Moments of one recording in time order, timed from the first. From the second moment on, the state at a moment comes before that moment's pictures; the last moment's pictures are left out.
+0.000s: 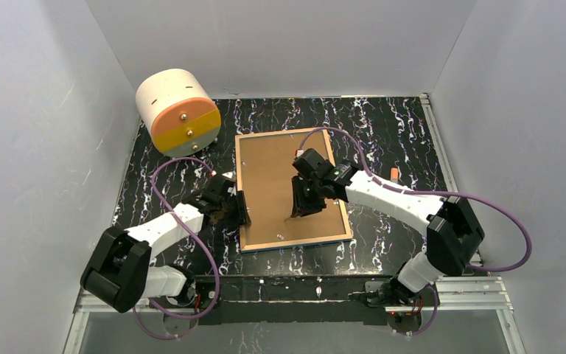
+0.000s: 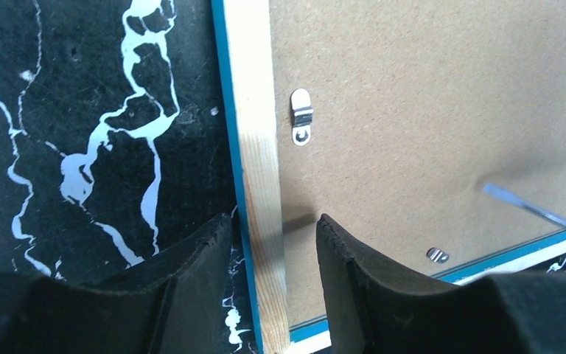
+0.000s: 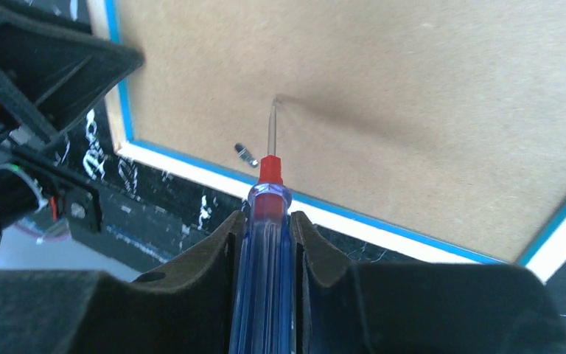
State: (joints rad) left arm -0.50 1.27 0.56 -0.33 0.04 -0.61; right arm 0.89 1.54 1.18 -0.72 -0.13 0.67
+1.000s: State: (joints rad) left arm -0.50 1.29 0.55 -0.27 0.05 -0.64; right arm 0.52 1.40 1.12 -0.87 0.04 0.65
